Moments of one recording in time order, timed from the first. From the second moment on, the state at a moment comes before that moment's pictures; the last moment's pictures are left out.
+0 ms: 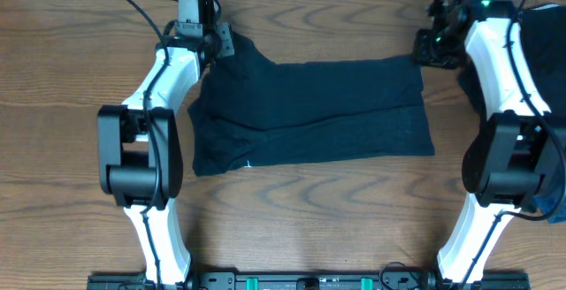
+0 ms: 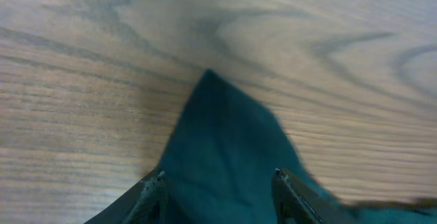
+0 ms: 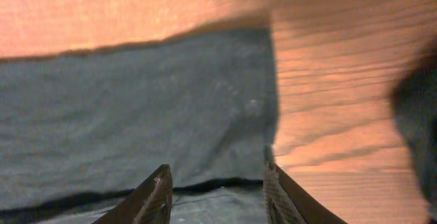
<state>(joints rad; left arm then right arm) -0.09 2.13 1.56 -0.30 0.08 -0.27 -0.03 2.12 1.87 -1.05 -0.12 0.08</state>
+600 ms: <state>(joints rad) -0.09 2.27 1.57 -0.22 0.04 -0.22 0.02 2.12 1.83 -1.02 -0.12 0.09</state>
